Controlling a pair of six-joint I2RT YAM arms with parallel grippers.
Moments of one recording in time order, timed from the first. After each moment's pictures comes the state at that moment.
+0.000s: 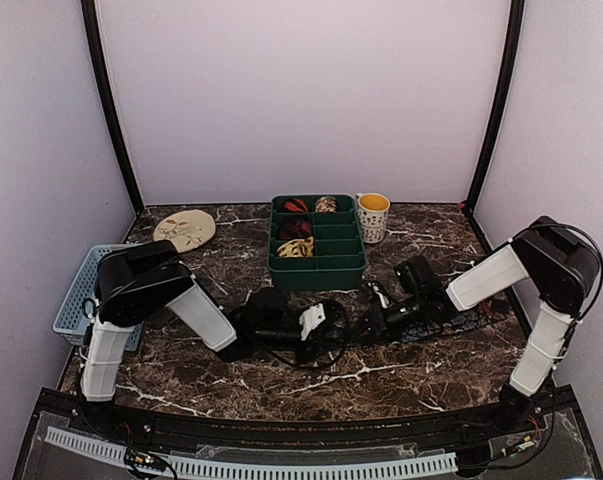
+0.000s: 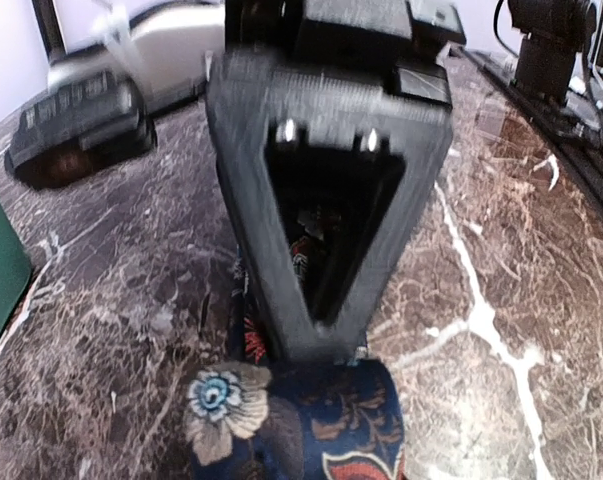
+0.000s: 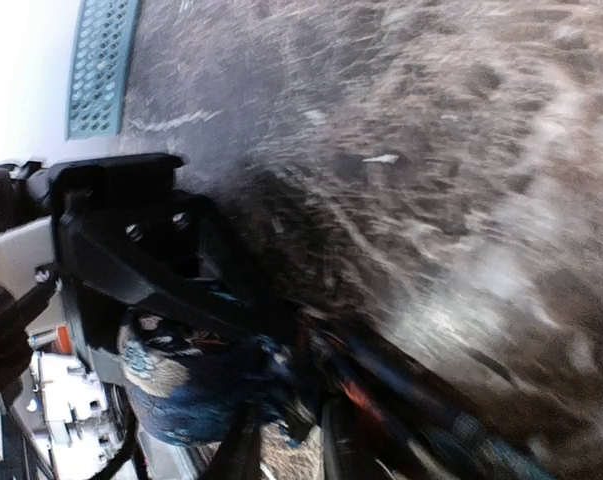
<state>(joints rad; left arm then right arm) -0.97 2.21 0.93 0.91 0.42 0.20 0.60 1.78 0.68 0.18 -0.80 0.57</state>
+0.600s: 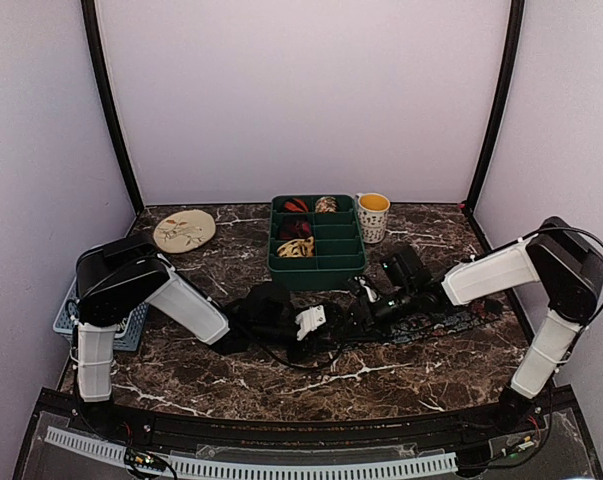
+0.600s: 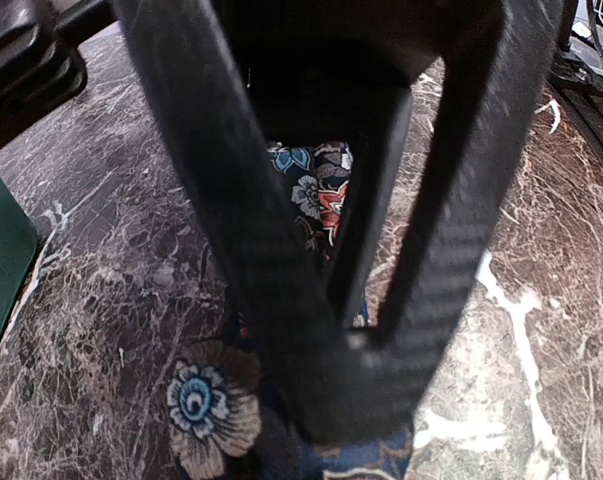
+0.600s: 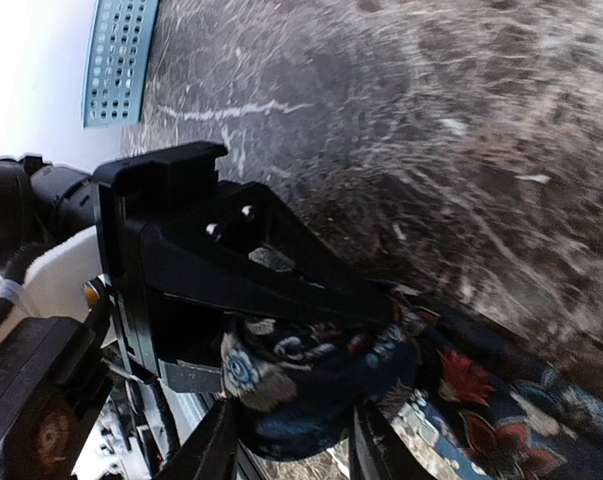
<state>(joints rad) -0.97 2.08 0.92 0.62 0.35 0.32 0.70 1.70 0.77 0.04 -0.76 0.64</state>
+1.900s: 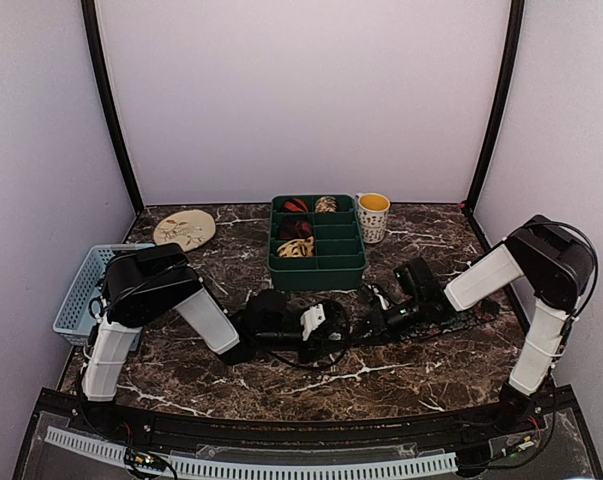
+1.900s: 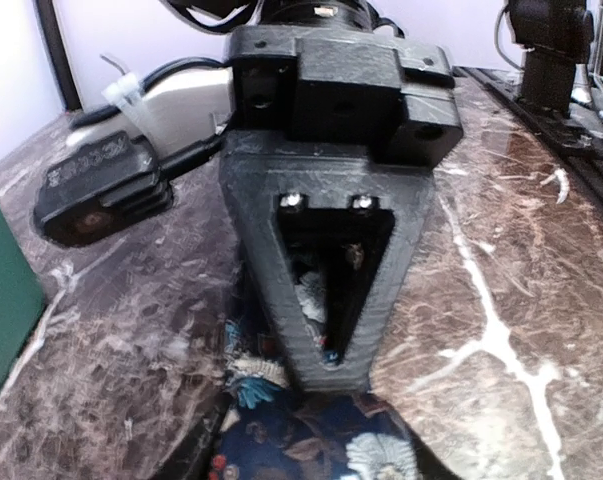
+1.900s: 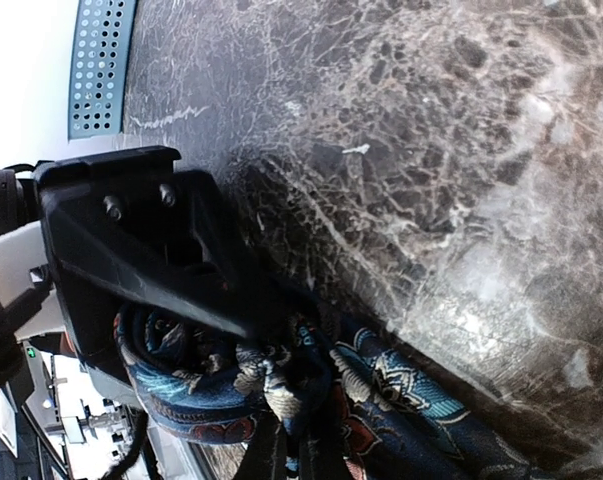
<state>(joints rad) -0.98 2.25 0.93 1.02 0.40 0.21 0.59 1.81 0.68 0.19 -0.82 0.58</state>
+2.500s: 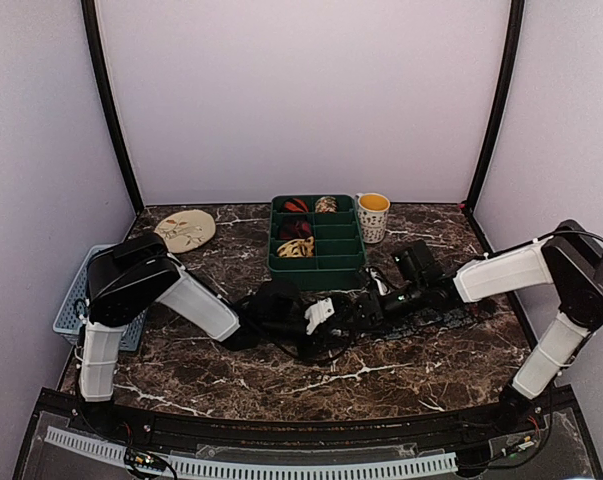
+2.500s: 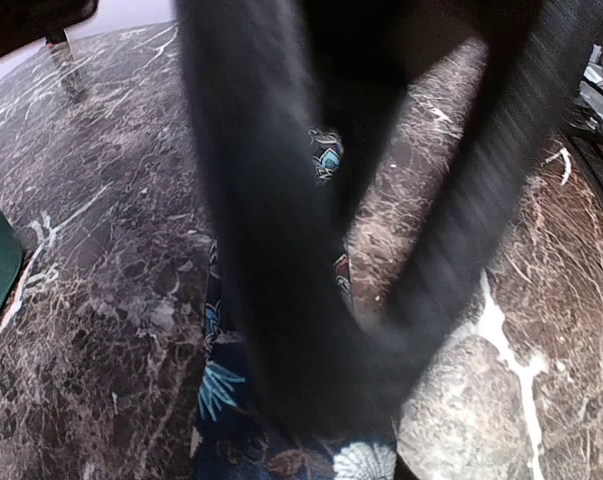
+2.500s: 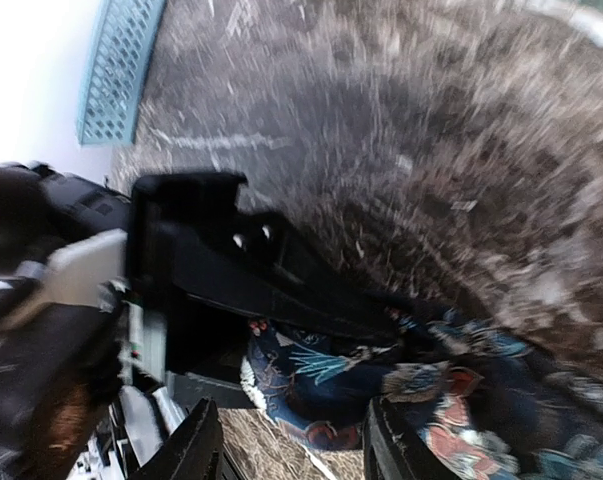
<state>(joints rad) -0.97 2.14 1.00 0.63 0.38 0.21 0.64 1.62 0.74 0.02 -0.71 0.58</state>
